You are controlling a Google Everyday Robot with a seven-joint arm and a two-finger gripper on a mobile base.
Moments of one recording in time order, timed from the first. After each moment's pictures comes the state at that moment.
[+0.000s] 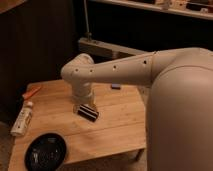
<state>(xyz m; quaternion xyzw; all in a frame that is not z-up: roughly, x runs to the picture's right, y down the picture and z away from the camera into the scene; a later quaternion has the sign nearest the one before) -0.101 0.095 0.705 -0.26 0.23 0.64 0.68</state>
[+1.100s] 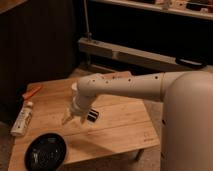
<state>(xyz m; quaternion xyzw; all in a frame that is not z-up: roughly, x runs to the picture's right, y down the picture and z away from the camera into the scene) -0.178 0.170 0.732 -0.48 0.04 0.56 0.67</state>
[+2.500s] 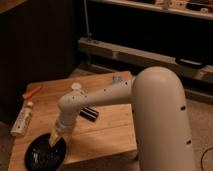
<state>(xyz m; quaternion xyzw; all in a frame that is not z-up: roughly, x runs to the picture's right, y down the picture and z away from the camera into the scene) -0.240 0.251 0.739 -0.51 0.03 0.43 0.74</state>
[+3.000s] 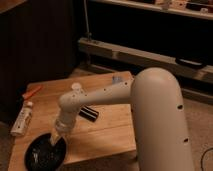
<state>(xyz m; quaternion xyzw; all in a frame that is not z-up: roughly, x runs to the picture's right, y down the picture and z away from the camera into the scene) -0.246 0.253 0.743 -0.52 0.04 0.42 0.74</state>
